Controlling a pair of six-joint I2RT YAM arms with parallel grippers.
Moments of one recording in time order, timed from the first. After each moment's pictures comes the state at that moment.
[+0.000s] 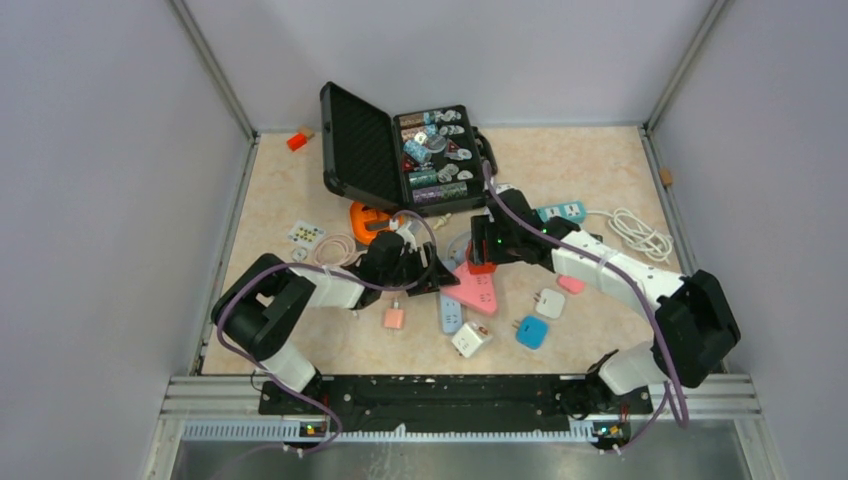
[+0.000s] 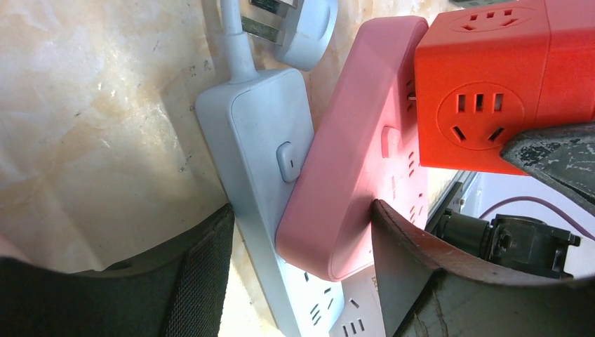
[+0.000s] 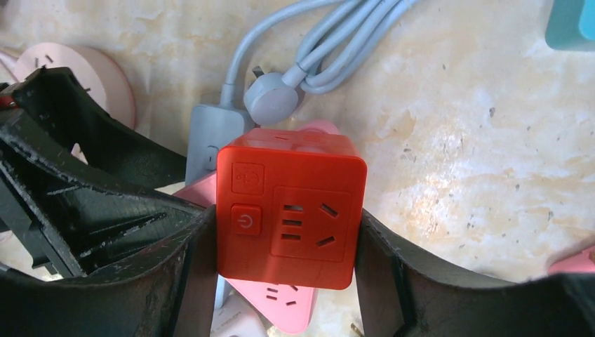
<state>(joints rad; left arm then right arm) -0.64 1.64 0.56 0.43 0.39 -0.88 0.69 1.44 1.05 -0.51 0.09 0.48</state>
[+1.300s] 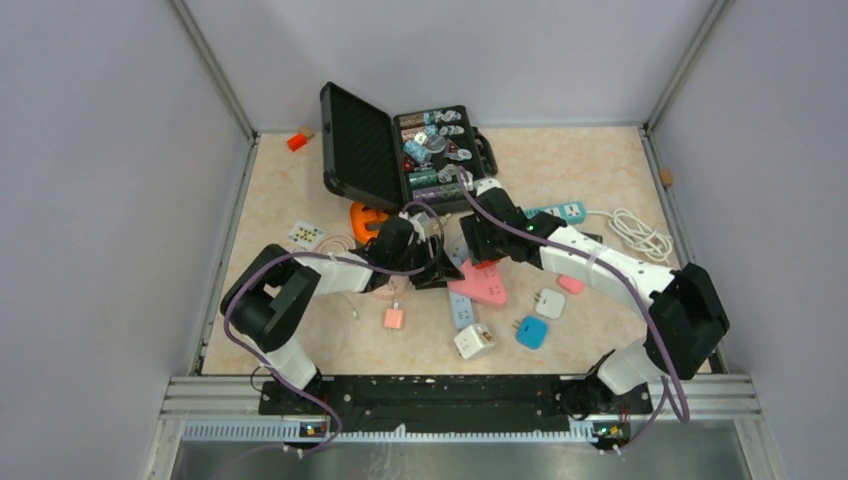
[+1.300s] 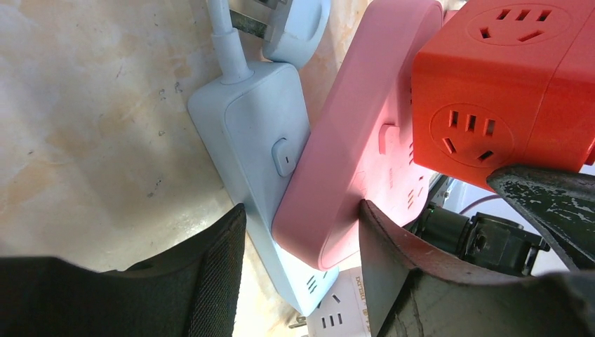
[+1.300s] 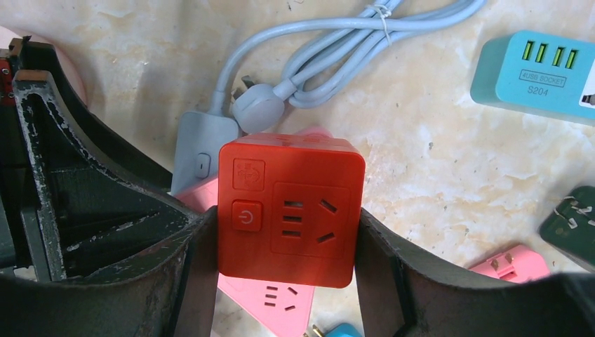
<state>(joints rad) -0.62 1.71 0.73 0.23 0.46 -0.89 0.76 1.48 1.12 -0.54 0.26 0.29</state>
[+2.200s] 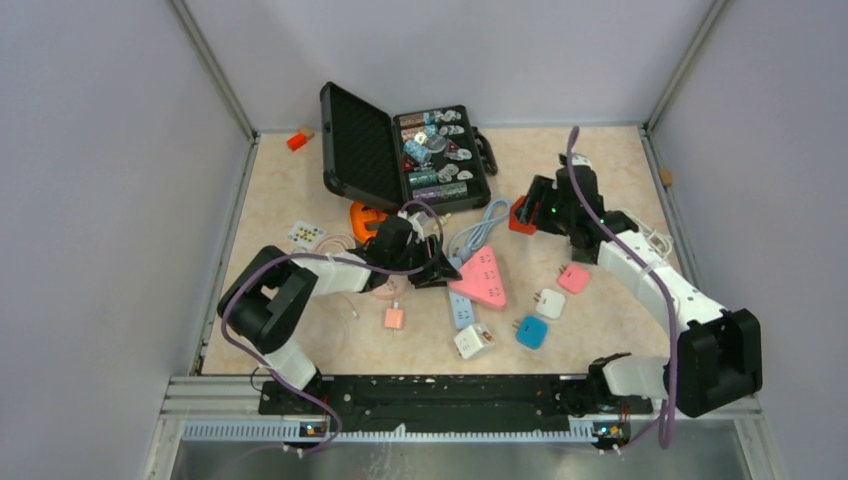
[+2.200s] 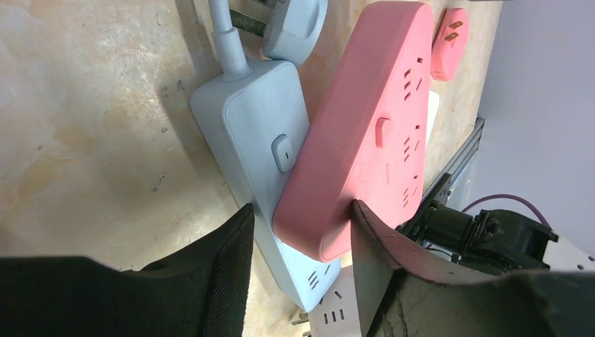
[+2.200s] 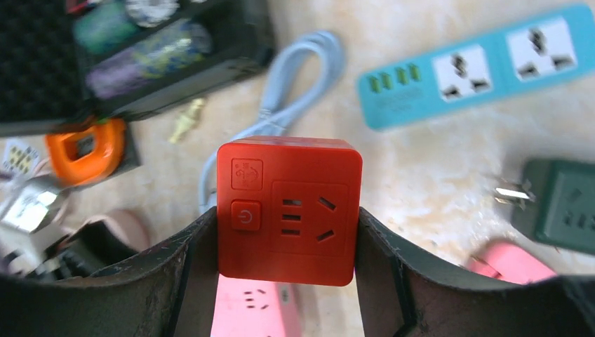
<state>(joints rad) -0.61 1.68 0.73 0.22 0.46 -0.88 0.39 1.27 1.01 -0.36 0.07 0.51</state>
